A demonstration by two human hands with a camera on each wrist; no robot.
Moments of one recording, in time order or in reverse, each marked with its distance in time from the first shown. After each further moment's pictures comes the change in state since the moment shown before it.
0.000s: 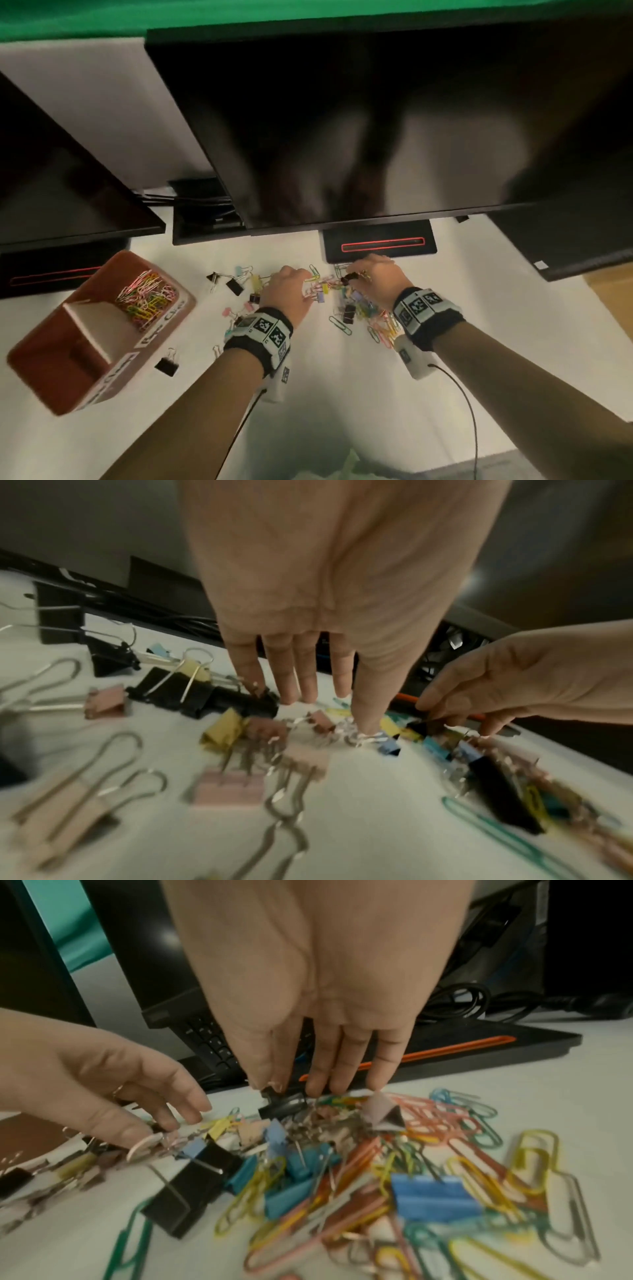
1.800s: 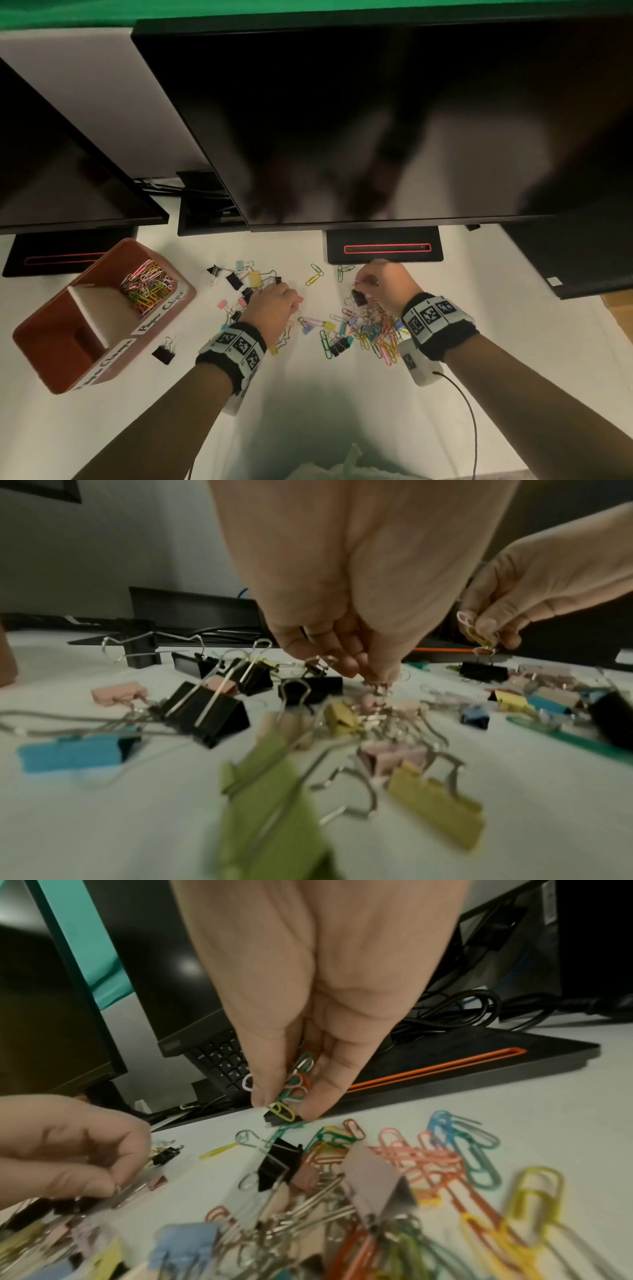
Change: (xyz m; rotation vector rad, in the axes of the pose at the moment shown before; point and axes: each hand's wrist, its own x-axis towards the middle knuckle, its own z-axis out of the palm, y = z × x) left_hand -0.015 -0.035 0.015 0.207 -0.060 0.189; right_hand -0.003 0.011 -0.014 0.142 -0.019 -0.086
